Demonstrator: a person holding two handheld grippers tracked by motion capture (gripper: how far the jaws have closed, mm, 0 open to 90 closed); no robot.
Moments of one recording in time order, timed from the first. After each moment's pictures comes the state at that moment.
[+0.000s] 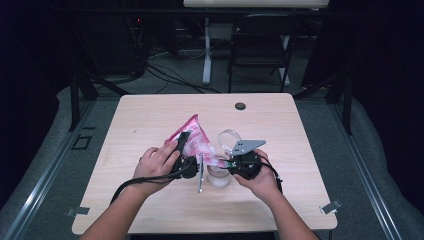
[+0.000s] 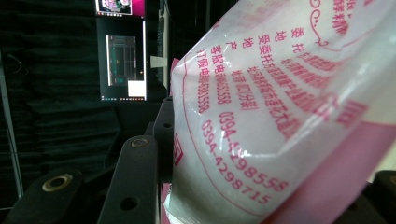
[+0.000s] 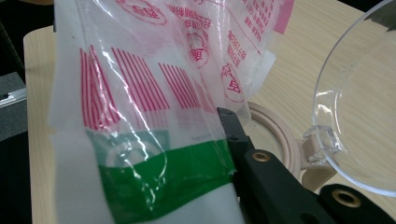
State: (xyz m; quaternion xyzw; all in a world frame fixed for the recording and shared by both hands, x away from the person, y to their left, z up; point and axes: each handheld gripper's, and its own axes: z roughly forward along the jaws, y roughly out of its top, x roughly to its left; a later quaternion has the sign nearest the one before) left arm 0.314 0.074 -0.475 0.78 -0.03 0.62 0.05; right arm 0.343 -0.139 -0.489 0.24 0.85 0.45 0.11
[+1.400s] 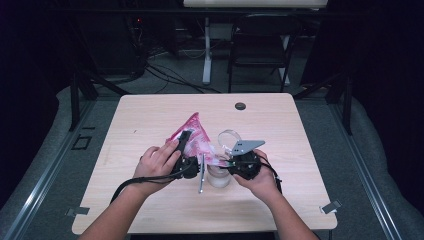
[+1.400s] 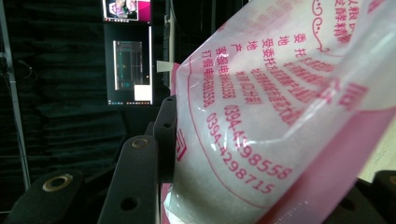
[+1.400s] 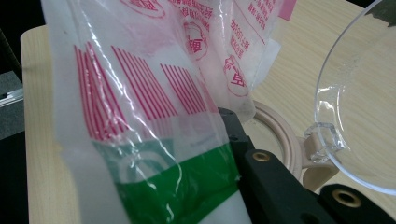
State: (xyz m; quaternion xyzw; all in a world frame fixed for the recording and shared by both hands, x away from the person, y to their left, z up) left arm 0.312 0.072 -0.470 0.77 -0.04 0.63 0.06; right arm 0.344 -0.138 -0.492 0.25 0.85 0.45 0.10
